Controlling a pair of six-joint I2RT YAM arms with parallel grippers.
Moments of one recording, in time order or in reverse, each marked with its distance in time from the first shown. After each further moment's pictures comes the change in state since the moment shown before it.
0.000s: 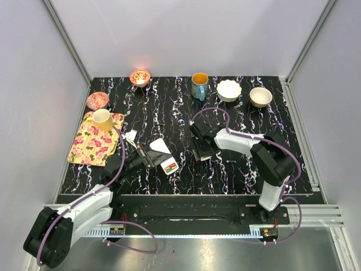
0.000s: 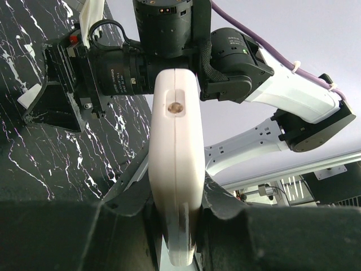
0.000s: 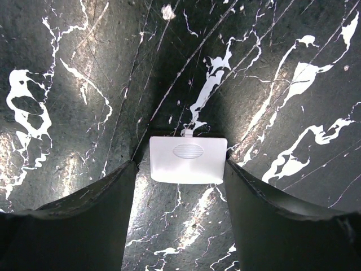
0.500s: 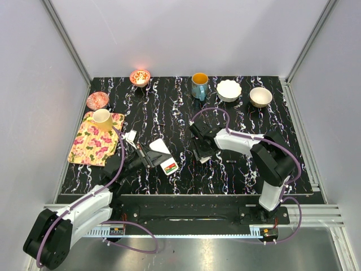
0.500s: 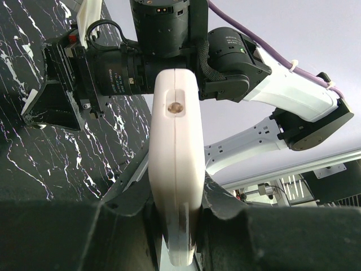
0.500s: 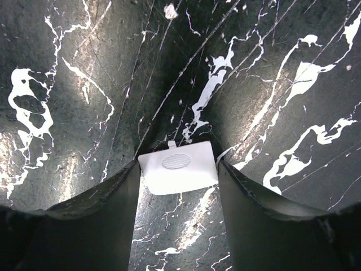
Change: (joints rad) left arm 0.000 -0.025 -0.008 -0.008 0.000 0.000; right arm 0.003 -0.001 -0.002 0.002 0.000 0.000
